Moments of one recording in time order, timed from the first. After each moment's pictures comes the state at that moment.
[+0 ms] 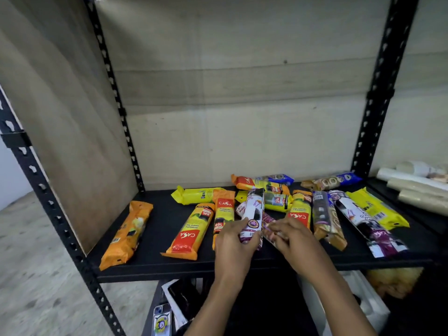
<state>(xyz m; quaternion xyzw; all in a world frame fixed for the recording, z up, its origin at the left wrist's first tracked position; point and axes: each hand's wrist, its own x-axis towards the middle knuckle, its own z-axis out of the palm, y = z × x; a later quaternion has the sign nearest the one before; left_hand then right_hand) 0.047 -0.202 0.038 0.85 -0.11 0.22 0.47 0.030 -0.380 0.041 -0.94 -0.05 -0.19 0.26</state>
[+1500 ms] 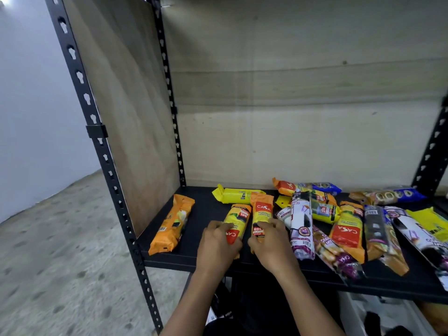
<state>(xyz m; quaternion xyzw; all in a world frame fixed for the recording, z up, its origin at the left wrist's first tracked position) 0.076 -0.078 0.031 0.94 0.00 0.19 0.29 0.072 -0.231 0.046 -0.92 0.01 -0.10 0.37</state>
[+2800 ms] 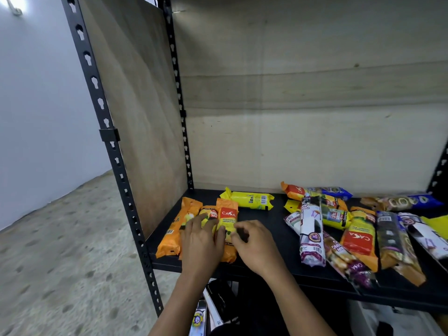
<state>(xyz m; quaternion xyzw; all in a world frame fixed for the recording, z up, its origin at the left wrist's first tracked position) 0.084 -0.029 0.025 0.91 0.01 0.37 0.18 0.073 -0.186 0.060 -0.89 -0.11 -0.09 0.43</state>
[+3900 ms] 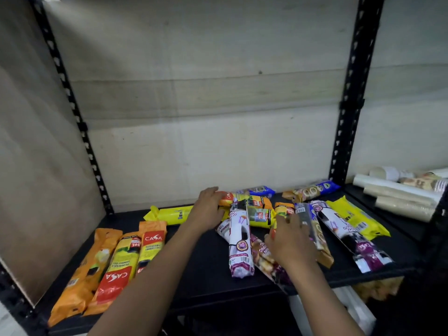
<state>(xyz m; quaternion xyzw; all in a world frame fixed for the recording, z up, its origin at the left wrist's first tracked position) 0.248 -0.201 0.075 0.93 -0.27 0.13 0.21 0.066 -0.377 0.088 -0.96 0.20 -0.11 0.17</state>
